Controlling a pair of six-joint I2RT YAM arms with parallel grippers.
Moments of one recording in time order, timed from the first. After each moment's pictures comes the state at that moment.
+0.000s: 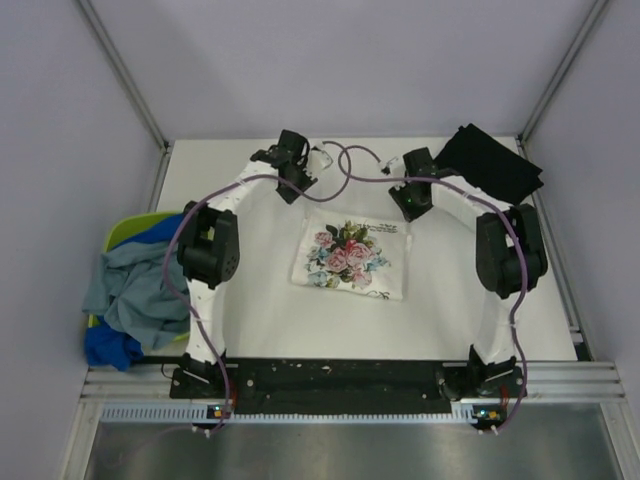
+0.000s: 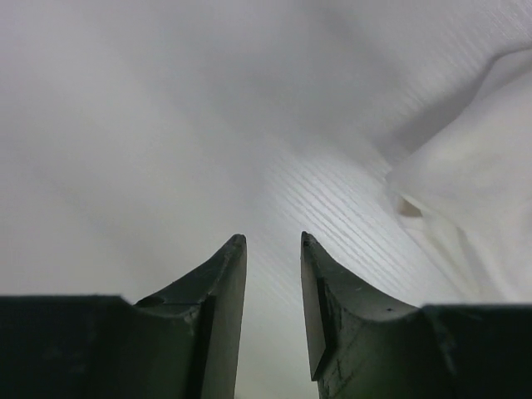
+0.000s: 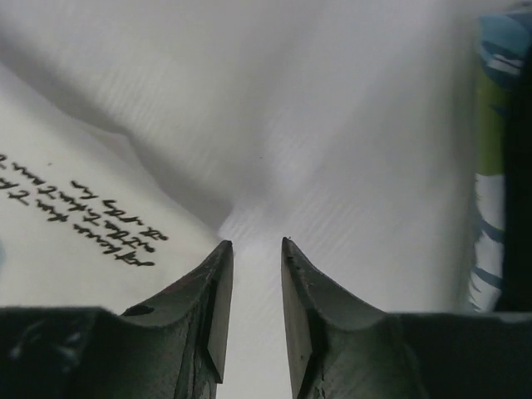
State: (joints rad) left arm -0.38 2.15 1.83 -0.69 -0.02 0.56; right arm 0.32 1.95 1.42 -0.54 -0.03 -0.36
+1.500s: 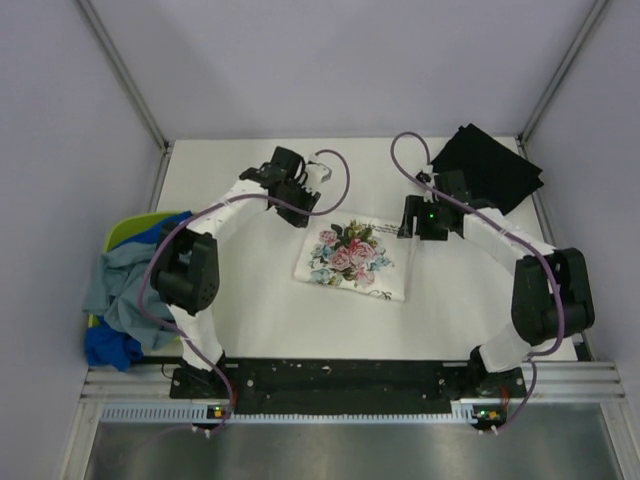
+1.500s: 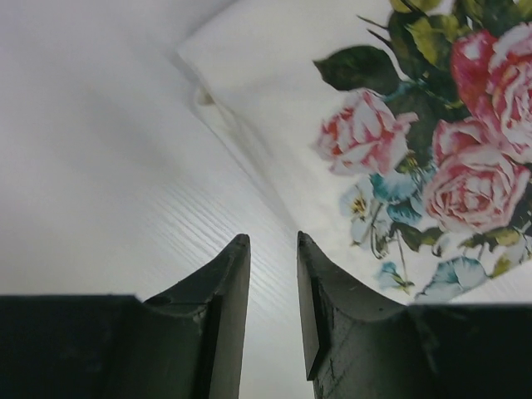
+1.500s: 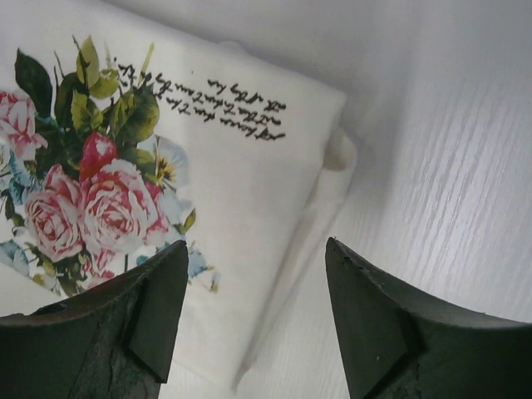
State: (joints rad) left arm -0.41 1.91 1.56 -0.68 0.21 0.26; right arm 0.24 1.61 1.07 -0.42 -0.19 0.28
